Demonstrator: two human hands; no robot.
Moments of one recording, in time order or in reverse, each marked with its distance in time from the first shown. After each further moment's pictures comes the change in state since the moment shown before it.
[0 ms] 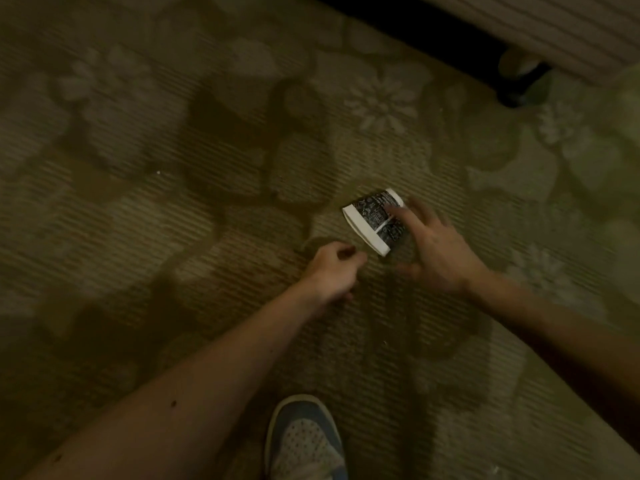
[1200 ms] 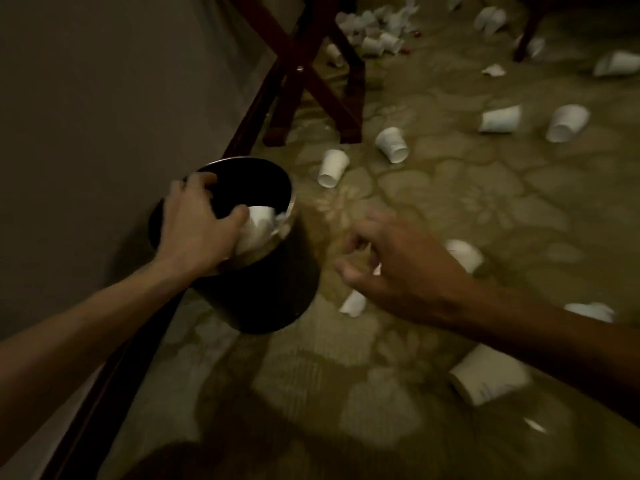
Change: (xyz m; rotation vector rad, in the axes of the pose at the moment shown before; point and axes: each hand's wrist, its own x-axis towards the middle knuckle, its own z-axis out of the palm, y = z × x) left_hand -0.639 -0.428 -0.583 0.083 1.783 -0.167; right_hand -0.223 -0.854 0.136 0.130 -0.112 -1.611
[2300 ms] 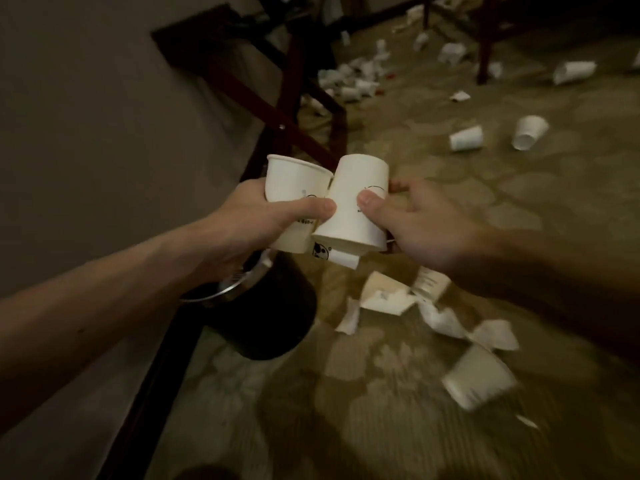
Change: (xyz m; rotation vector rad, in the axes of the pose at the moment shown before) left_hand -0.050 0.160 -0.022 -0.493 -0.519 -0.012; right_hand -0.025 0.018 -0.083 0.776 0.171 0.494
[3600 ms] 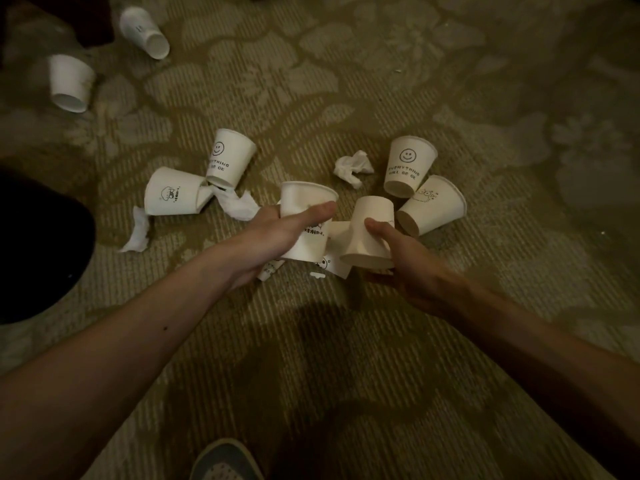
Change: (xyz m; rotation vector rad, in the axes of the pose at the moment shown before) left_hand 0.016 -0.113 0.307 -0.105 -0.562 -0.262; right_hand -0.146 0.257 -0.152 0.447 0.347 0.694
